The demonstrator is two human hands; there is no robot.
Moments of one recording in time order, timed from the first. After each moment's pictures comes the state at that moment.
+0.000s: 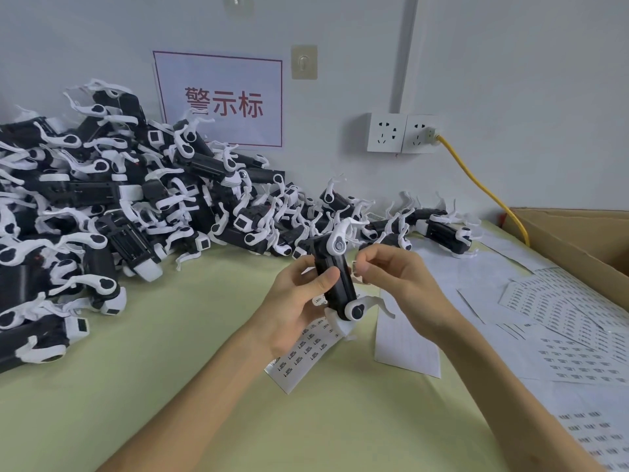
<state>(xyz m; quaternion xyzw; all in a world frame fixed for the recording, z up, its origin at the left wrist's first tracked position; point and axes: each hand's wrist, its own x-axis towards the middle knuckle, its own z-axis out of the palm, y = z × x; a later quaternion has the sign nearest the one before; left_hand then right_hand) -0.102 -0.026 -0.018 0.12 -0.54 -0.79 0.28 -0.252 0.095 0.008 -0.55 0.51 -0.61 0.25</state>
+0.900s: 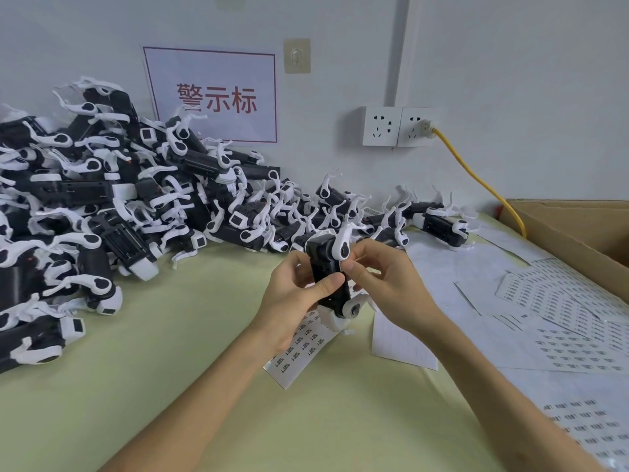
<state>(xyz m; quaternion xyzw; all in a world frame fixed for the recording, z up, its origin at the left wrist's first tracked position) -0.108 -0.022 -0.025 0.21 -0.62 -0.67 0.35 -0.243 0.088 0.000 -0.54 0.61 -0.56 0.13</state>
